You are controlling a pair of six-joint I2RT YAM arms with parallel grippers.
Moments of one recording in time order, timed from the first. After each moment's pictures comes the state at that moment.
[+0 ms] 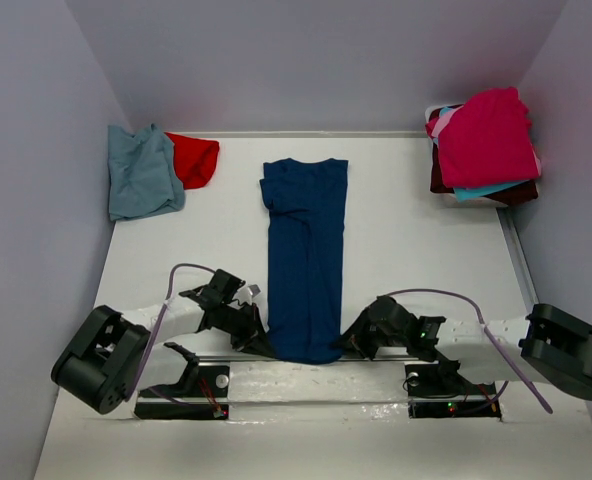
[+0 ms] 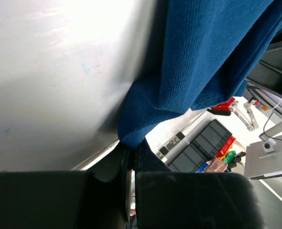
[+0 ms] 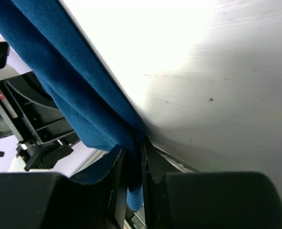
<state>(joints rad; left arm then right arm) -0.53 1.21 0.25 -0.26 0.75 -0.85 1.06 1.14 0.15 0.23 -0.16 1.77</state>
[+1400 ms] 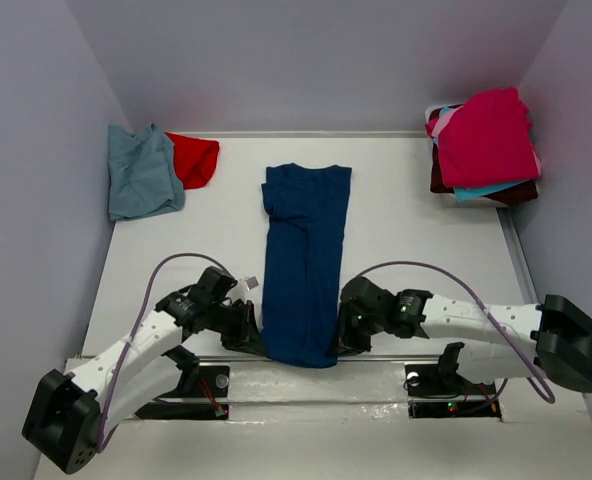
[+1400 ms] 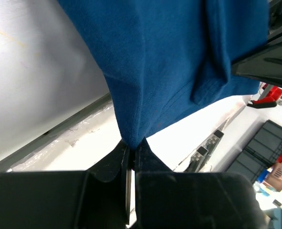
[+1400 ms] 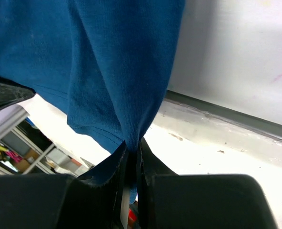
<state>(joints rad) -0.57 0.85 0.36 -0.66 0.64 -0.66 1.10 1.18 0.58 -0.39 -0.26 1.34</state>
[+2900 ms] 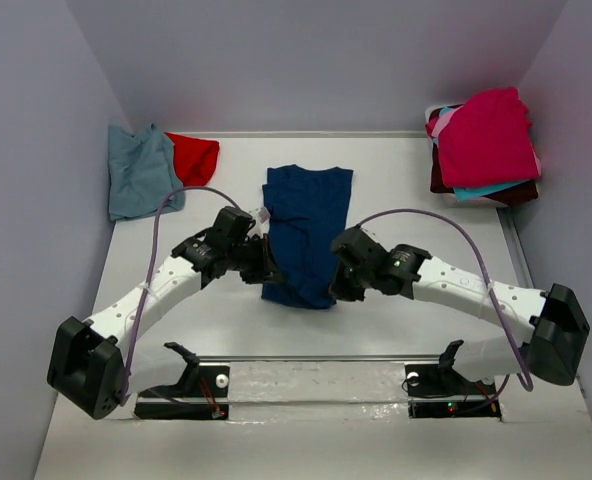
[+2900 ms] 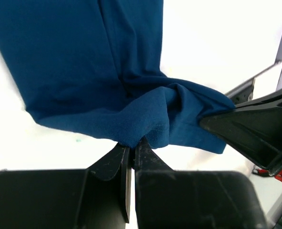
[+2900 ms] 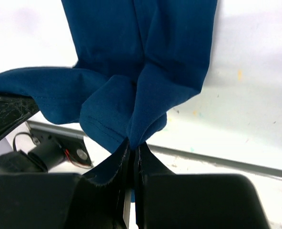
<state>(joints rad) -0.57 1.16 0.83 -0.55 0.38 -0.68 0.97 1.31 1.00 -0.67 0.10 1.21</state>
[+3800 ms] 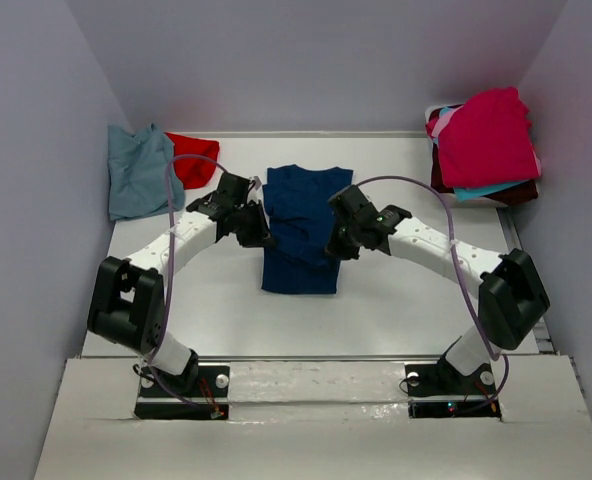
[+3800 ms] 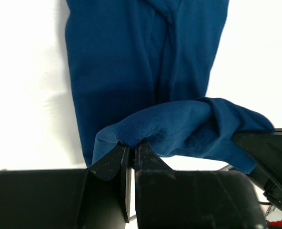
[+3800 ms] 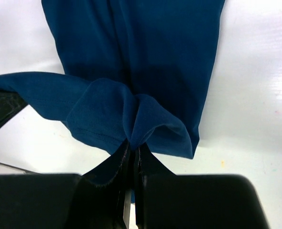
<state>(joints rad) -0.39 1.52 1.07 -0.51 0.30 -0.56 0.73 1.58 1.21 -0.61 0.07 0.96</state>
